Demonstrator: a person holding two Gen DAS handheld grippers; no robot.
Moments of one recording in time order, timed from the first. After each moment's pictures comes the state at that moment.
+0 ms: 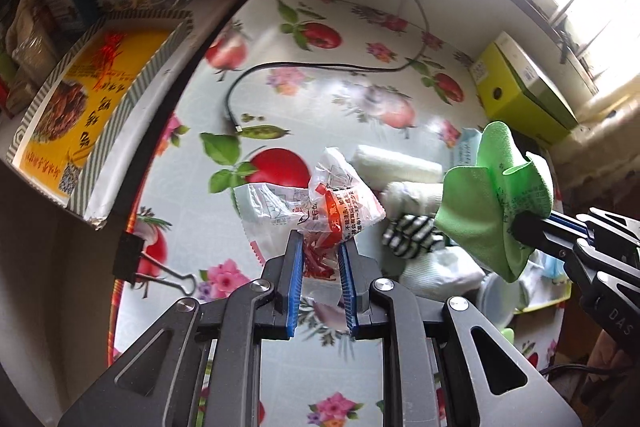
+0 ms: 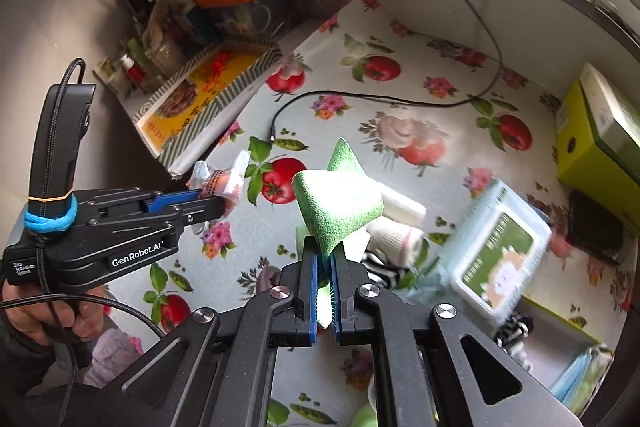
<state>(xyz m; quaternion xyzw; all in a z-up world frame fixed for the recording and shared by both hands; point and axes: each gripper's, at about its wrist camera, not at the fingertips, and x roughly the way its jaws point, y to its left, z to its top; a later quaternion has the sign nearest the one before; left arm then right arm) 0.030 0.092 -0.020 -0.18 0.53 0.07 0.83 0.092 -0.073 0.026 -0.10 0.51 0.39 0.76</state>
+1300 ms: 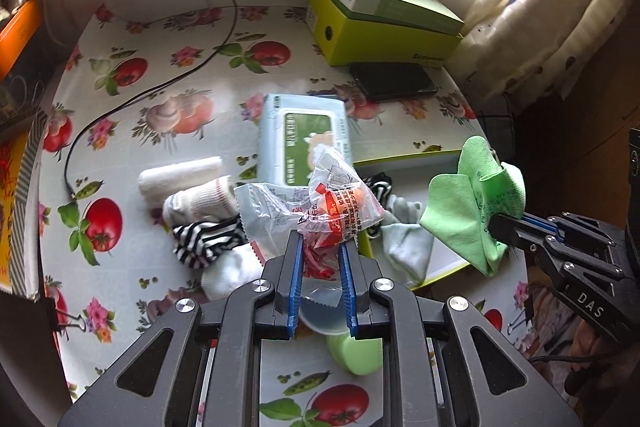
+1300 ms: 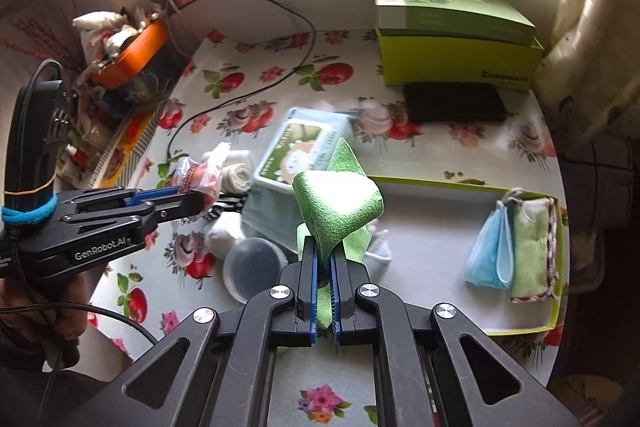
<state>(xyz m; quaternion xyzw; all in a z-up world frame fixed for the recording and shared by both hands) 0.082 -0.097 0.010 -0.07 0.55 -0.08 0.83 0.081 -0.288 0.019 0.03 0.52 0.24 0.82</state>
